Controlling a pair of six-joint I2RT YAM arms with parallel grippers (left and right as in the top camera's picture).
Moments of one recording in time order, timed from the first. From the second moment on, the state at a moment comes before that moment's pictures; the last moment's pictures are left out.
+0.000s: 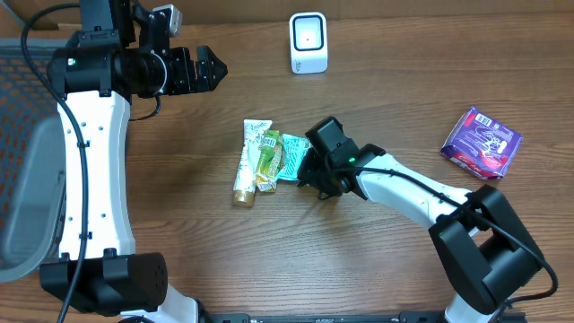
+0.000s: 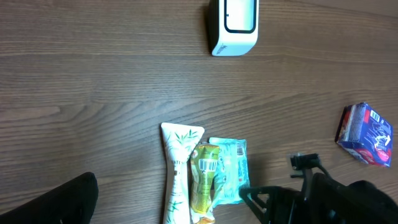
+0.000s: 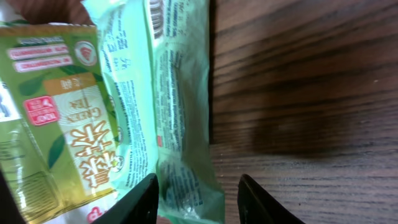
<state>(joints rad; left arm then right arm) 0.08 1.75 1.95 -1.20 0.42 -0.05 0.65 1.86 1.12 -0.37 -0.17 1.07</state>
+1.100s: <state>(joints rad) 0.08 1.75 1.95 -1.20 0.42 -0.05 0.40 1.87 1.23 -0.48 -0.03 0.31</state>
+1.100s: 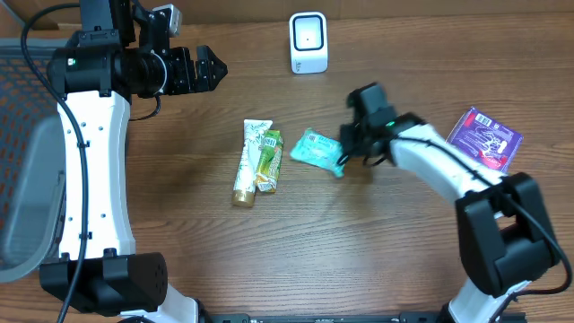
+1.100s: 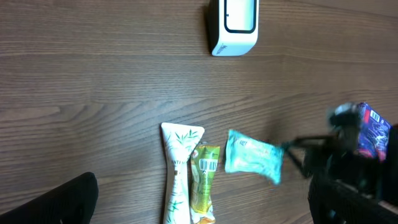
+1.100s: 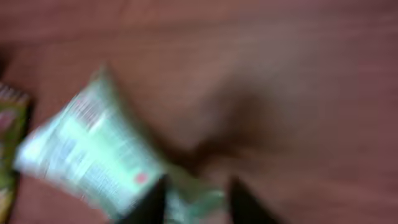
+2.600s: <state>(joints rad) 0.08 1.75 1.95 -1.20 0.42 -0.05 0.26 2.17 1.35 -0.56 -0.80 0.19</state>
